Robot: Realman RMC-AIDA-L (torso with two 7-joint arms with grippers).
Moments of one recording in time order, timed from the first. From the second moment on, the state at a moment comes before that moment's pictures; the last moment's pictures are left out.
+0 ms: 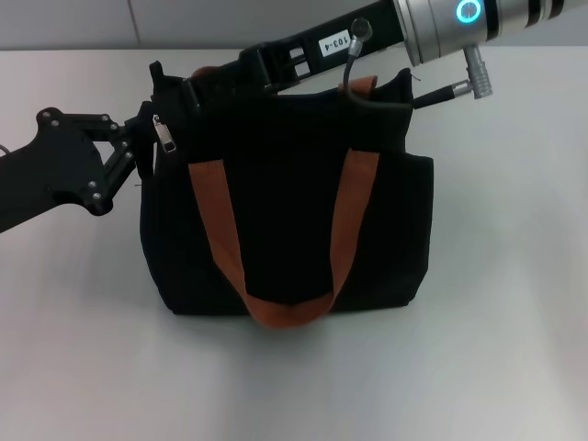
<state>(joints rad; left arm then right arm) -0.49 -2.04 0.31 0.50 1.96 1.71 -0.75 1.03 2.04 -1.08 -0.69 -1.80 -1.57 2.32</state>
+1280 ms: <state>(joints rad) -0.51 -2.04 0.31 0.50 1.96 1.71 -0.78 1.08 2.07 -1.14 -0.61 -1.84 -1.45 2.34</state>
